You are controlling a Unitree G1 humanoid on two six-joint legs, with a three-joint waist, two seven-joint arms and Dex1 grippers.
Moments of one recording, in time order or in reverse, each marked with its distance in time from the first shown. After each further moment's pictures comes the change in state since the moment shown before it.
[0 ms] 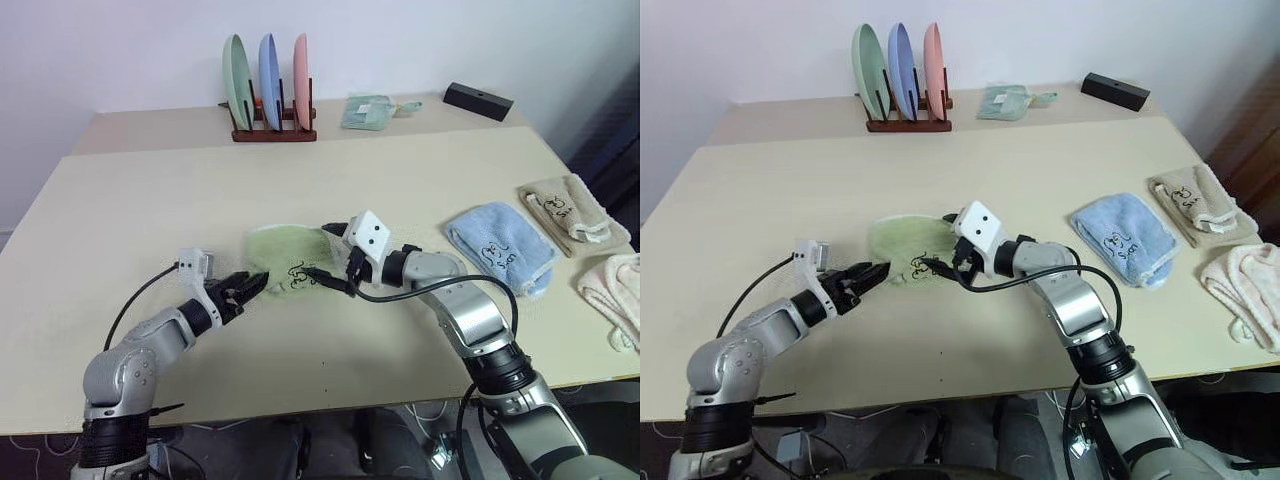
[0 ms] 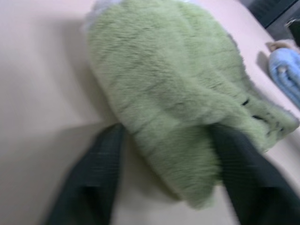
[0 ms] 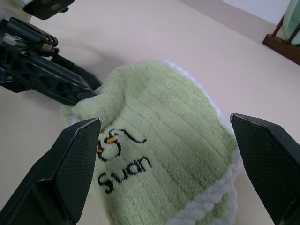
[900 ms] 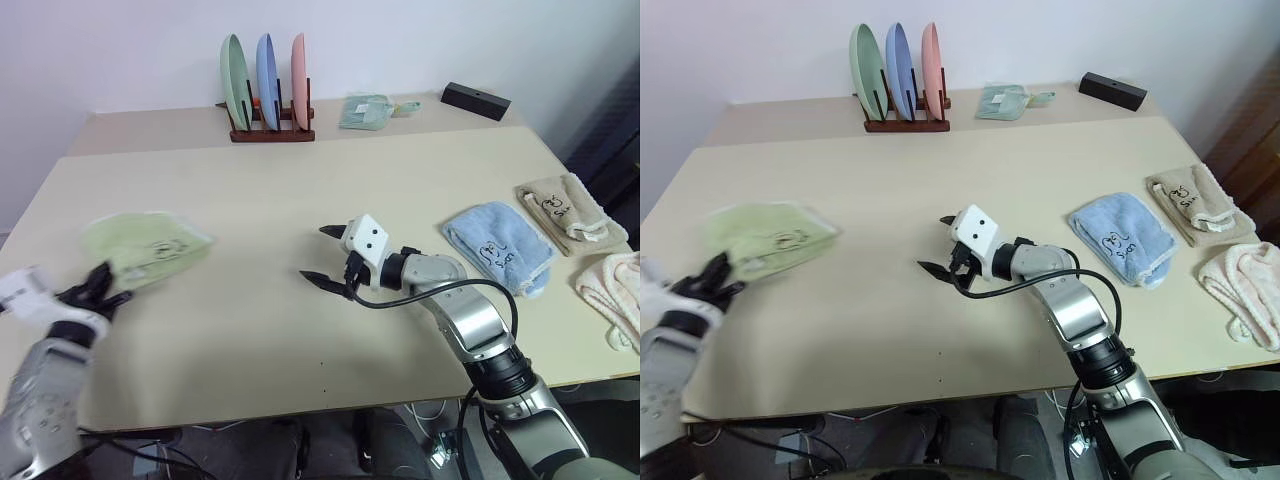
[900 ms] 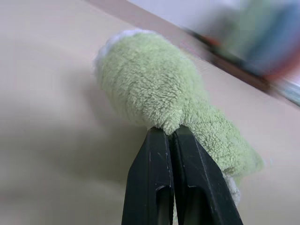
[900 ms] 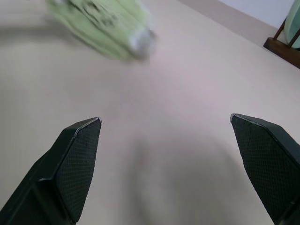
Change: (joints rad) left arm 0.204 -0.007 0.580 -0.035 -0.096 -0.254 0.288; right arm 0.013 -0.002 0.019 -0.034 -0.006 0.000 -0.007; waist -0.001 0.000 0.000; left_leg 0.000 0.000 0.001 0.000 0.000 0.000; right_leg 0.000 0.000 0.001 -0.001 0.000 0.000
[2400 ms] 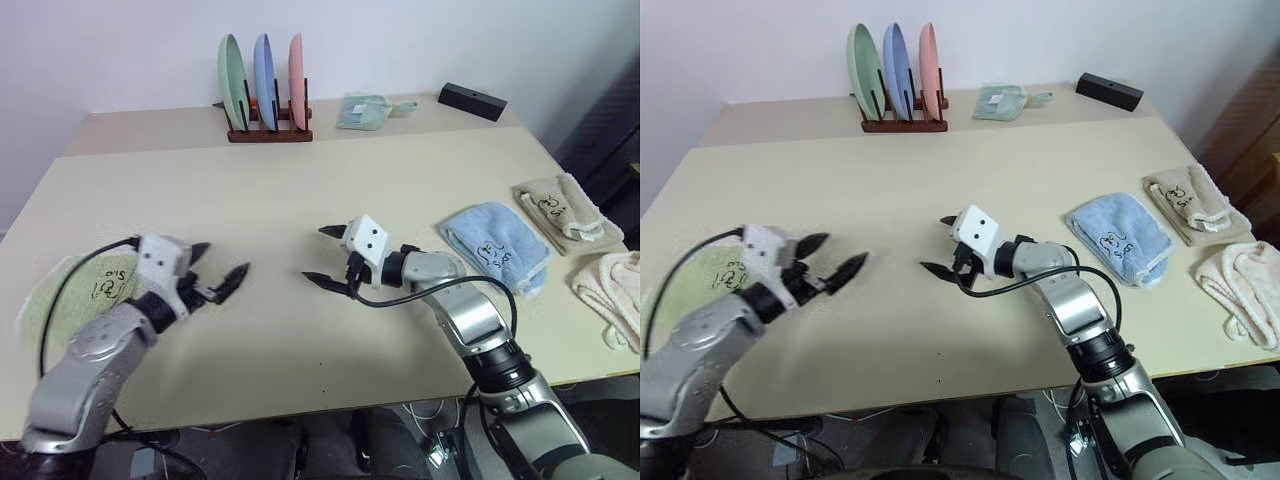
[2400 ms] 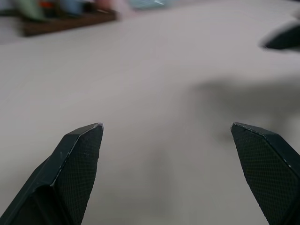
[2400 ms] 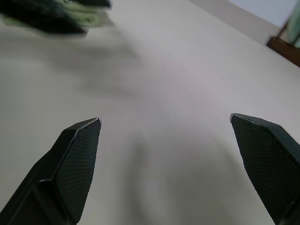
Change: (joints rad) left arm -0.086 0.280 -0.685 -0.161 0.269 -0.085 -0.254; right arm -0.012 -0.032 -0.023 0.075 -0.019 -0.068 0.030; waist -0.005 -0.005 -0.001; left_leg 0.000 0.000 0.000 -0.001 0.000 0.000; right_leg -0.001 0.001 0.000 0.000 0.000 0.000
